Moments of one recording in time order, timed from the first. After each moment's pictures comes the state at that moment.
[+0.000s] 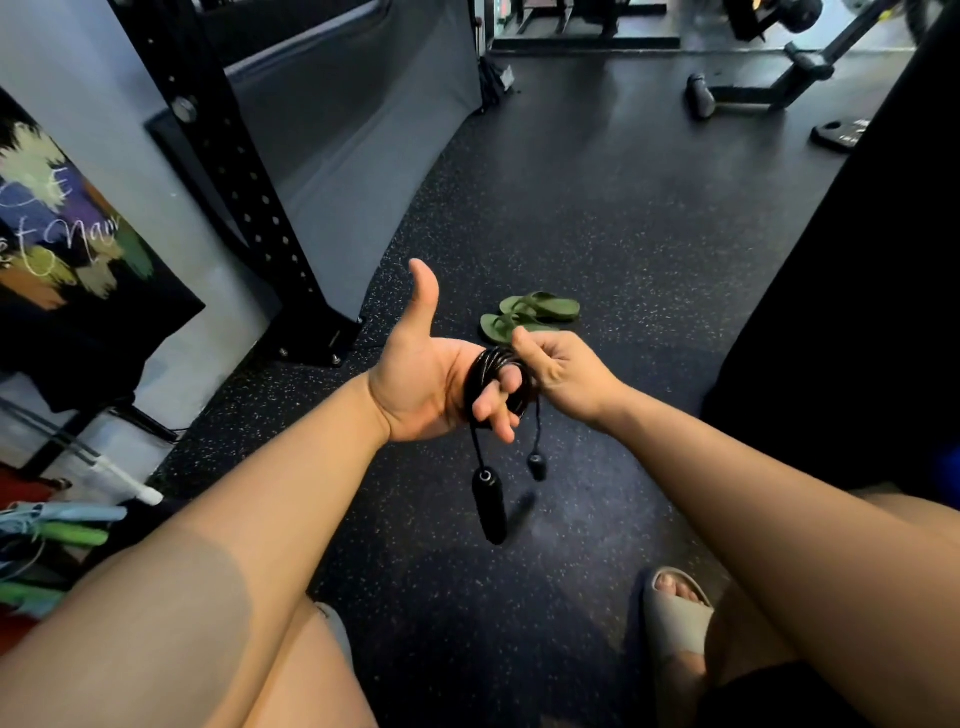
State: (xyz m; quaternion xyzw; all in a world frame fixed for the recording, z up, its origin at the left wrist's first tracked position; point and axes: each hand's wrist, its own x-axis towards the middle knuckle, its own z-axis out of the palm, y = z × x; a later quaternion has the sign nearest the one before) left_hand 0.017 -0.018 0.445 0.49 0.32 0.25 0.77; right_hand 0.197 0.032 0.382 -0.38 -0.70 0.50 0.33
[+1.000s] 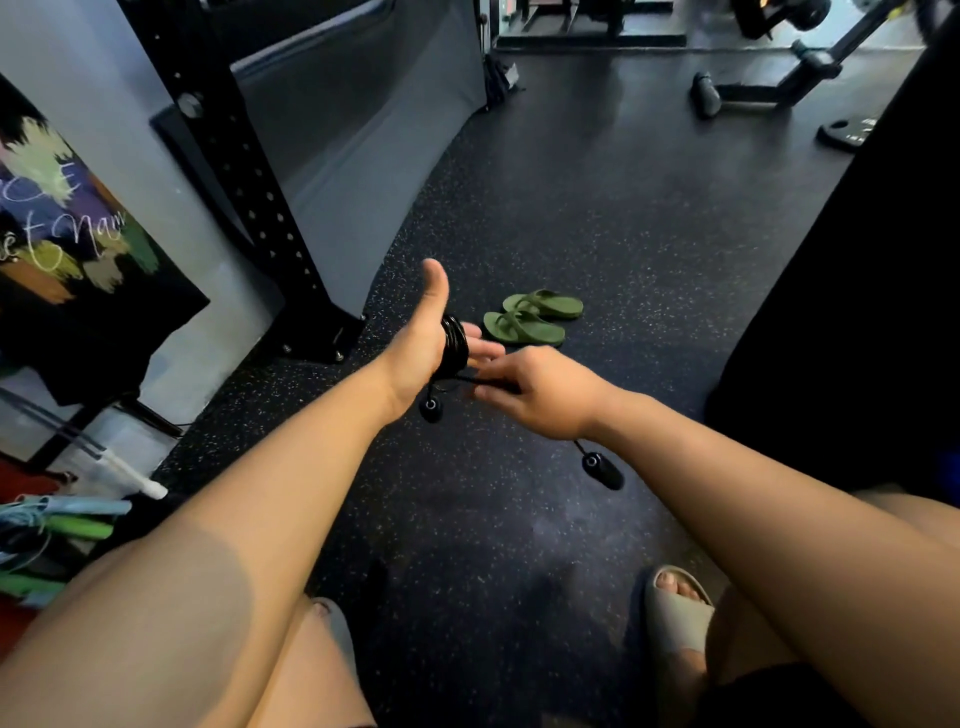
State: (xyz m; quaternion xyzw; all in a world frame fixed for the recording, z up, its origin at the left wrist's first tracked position) left_hand 0.009 0.001 0.431 0.51 0.57 0.33 0.56; right_hand 0.186 0.016 0.401 -0.36 -0.89 0.24 0.16
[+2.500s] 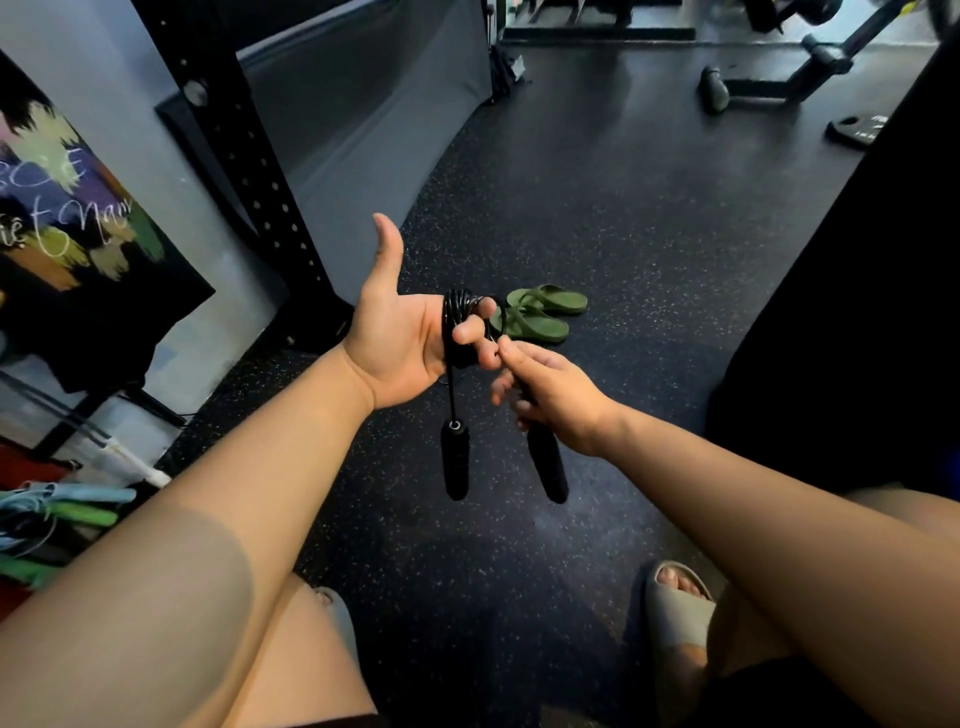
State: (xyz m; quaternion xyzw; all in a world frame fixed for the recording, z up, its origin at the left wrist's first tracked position) left_hand -0.004 -0.015 0.460 0.43 0.39 0.38 0.72; right_hand 0.178 0.003 0.377 -0.39 -0.56 0.66 0.31
